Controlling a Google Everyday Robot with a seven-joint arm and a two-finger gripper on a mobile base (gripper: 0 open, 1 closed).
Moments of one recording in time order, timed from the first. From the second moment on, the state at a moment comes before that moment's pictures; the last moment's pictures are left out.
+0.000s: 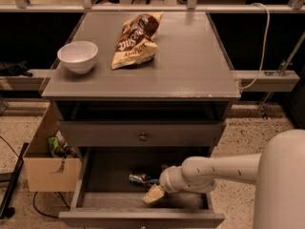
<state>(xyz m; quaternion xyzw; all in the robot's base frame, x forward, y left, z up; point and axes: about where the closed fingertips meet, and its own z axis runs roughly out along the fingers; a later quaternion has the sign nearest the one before) 0.514 -0.008 0.378 -0.45 0.82 0.22 0.27</state>
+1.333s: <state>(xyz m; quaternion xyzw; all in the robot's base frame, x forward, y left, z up) 0.514 -0.008 0.378 -0.45 0.82 0.22 0.27</state>
